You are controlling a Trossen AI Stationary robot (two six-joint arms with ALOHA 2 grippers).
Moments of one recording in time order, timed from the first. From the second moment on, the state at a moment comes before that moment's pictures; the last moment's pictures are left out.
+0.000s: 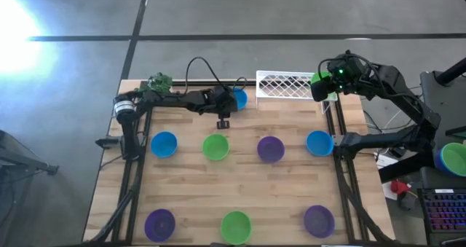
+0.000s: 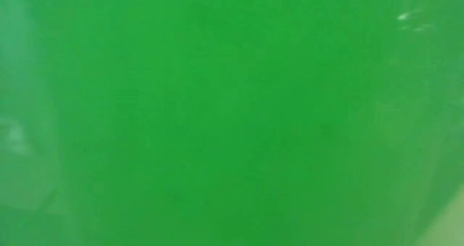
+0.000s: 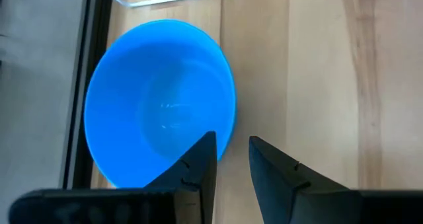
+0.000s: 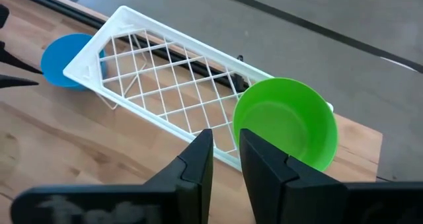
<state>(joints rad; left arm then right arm) 0.38 1.83 1.23 -0.30 -0.18 0.46 -0.55 1.06 1.47 -1.34 0.39 0.46</state>
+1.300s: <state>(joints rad) 0.39 1.87 1.22 -0.26 -0.18 0.43 -0.55 1.06 1.47 -1.34 0.39 0.46</state>
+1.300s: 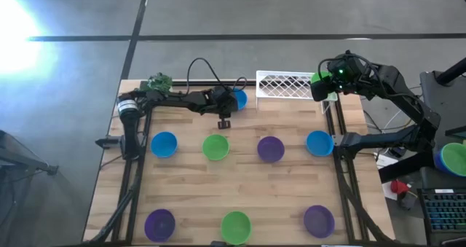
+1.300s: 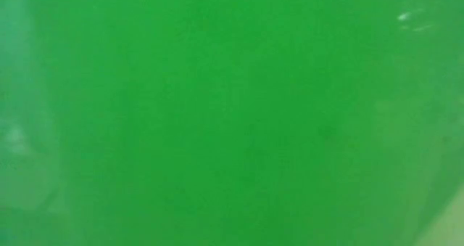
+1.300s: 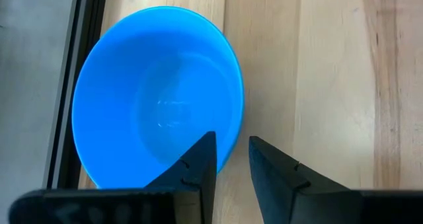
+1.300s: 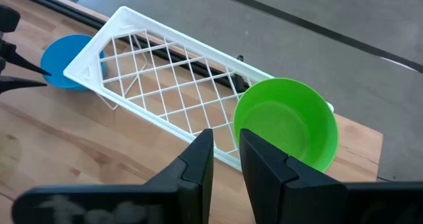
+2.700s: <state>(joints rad) 0.40 1.87 1.16 -0.22 -0.18 0.47 -0.55 1.06 1.47 -1.32 0.39 0.46</state>
